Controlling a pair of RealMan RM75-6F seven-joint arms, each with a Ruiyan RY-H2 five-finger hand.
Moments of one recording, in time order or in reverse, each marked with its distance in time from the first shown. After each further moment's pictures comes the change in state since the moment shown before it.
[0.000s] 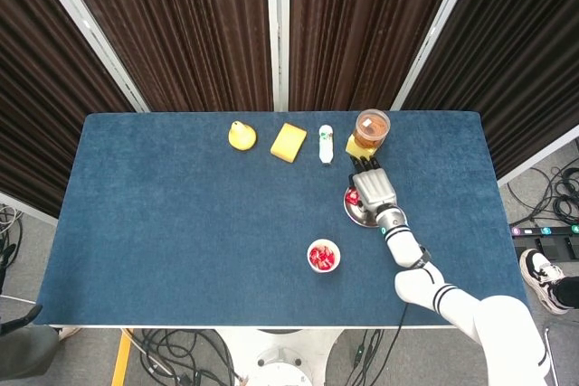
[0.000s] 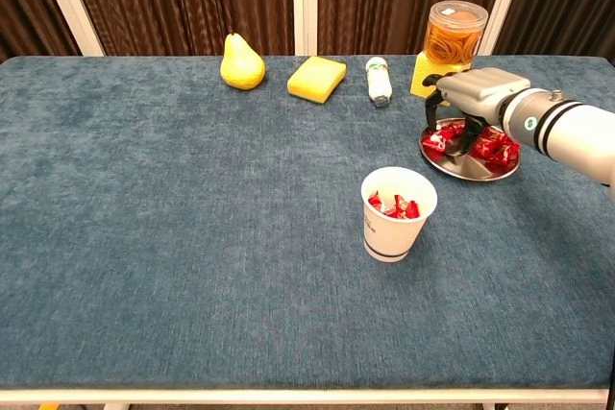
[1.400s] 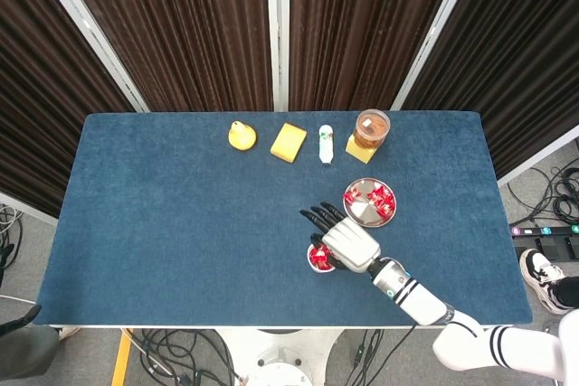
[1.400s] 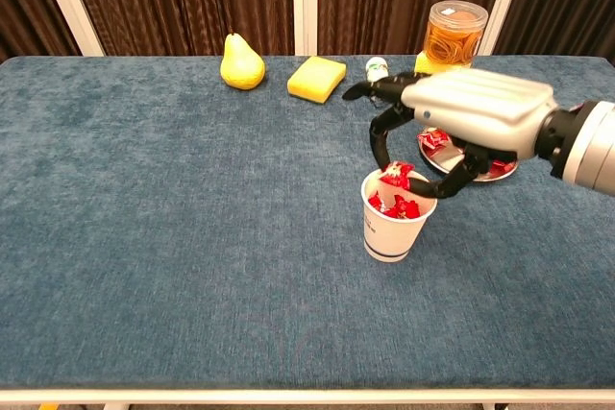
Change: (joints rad) left arm 0.008 0.009 0.000 -0.016 0.011 0.017 0.005; right arm -0.139 0.375 -0.182 -0.781 -0.429 0.275 0.092
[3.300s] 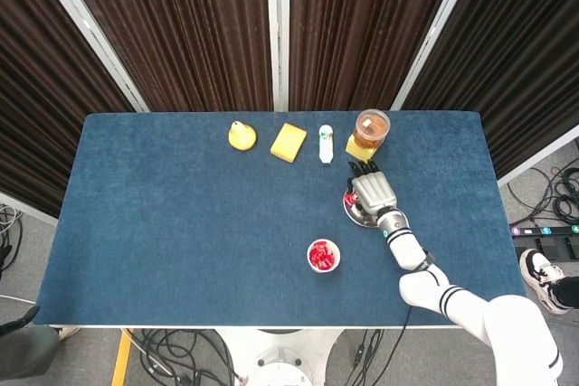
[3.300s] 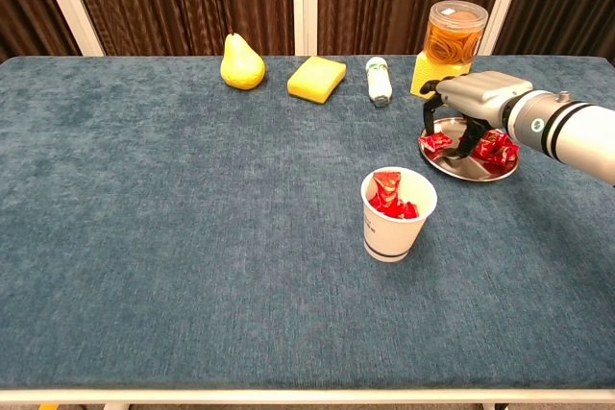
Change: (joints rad) left arm 0.004 0.001 0.000 0.009 -0.007 -0.004 -0.010; right arm 0.125 -0.324 0.164 0.698 0.415 -0.274 -0.075
